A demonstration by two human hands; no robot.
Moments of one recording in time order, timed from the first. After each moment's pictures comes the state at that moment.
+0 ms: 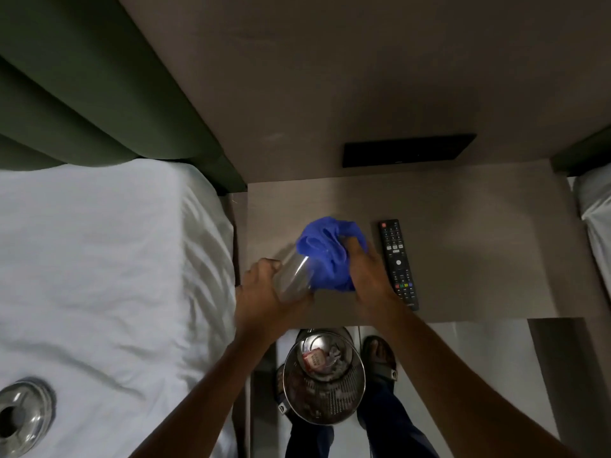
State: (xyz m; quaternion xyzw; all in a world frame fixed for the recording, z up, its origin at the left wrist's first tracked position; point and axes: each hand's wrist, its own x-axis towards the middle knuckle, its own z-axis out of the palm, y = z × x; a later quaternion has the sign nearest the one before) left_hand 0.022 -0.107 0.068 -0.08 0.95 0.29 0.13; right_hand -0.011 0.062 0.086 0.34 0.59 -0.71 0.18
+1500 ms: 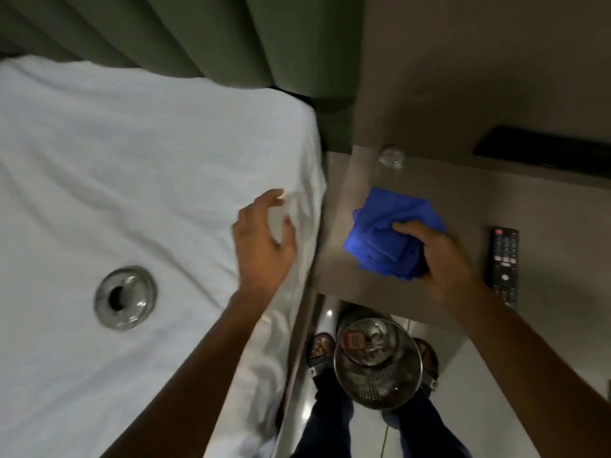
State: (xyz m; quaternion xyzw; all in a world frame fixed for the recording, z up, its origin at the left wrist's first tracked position) left_hand 0.025 -0.244 0.084 -0.13 0.92 0.31 -0.17; right_hand -0.020 -0.002 0.080 0.13 0.63 -0.71 0.28
